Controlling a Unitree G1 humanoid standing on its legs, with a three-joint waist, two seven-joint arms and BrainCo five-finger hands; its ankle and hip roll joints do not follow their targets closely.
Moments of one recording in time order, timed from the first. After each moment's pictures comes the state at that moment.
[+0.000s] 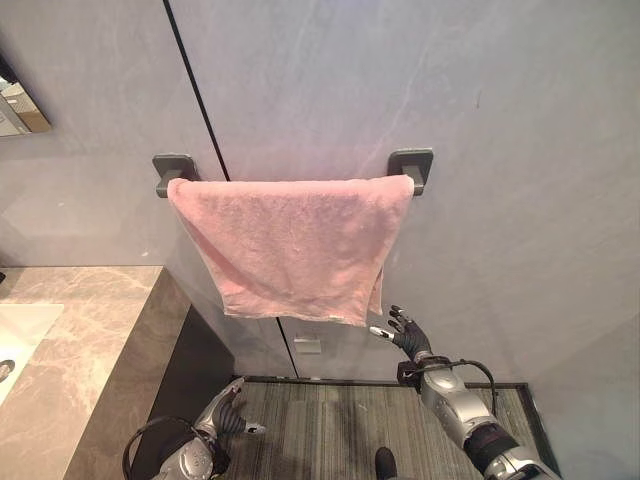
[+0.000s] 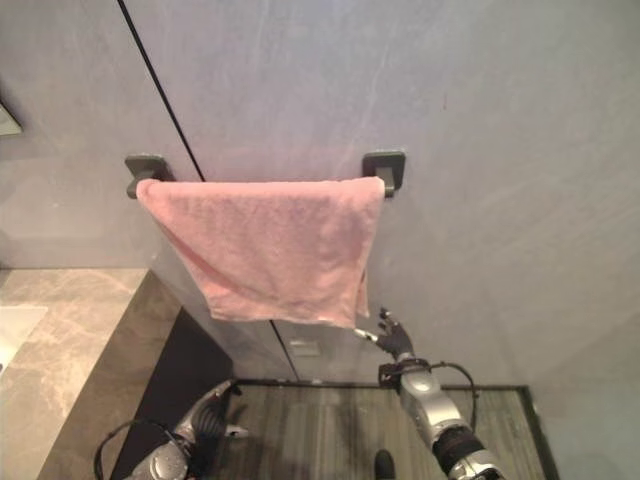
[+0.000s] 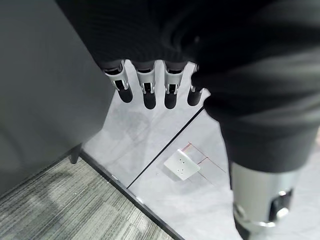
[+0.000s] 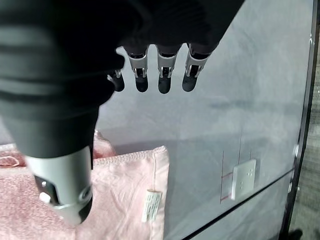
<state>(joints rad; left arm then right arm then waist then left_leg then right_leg) 0.12 0.43 -0.38 0.61 0.28 -0.15 0.17 -0.20 -0.29 0.41 0.60 0.48 -0.06 -0.15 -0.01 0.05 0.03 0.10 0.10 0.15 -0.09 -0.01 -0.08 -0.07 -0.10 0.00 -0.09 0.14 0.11</state>
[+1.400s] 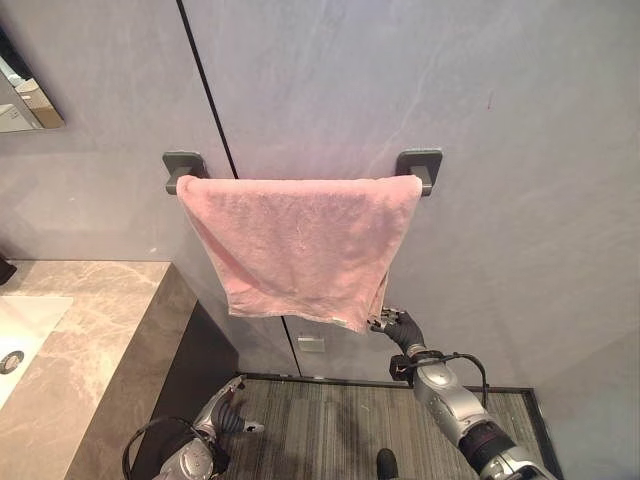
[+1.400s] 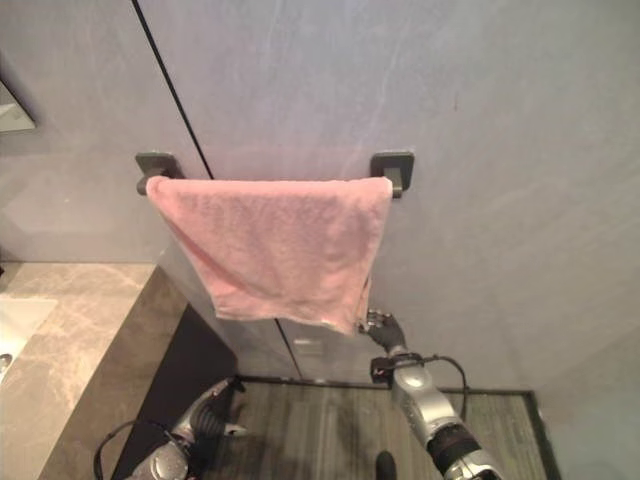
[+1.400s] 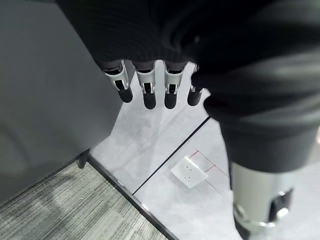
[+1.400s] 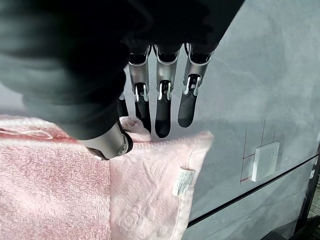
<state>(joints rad) 0.12 0.42 -0.38 0.61 0.28 -0.13 0.19 -0.20 -0.28 0.42 0.52 0.48 -0.07 -0.15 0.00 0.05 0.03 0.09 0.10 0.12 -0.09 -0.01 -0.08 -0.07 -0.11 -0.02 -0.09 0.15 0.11</state>
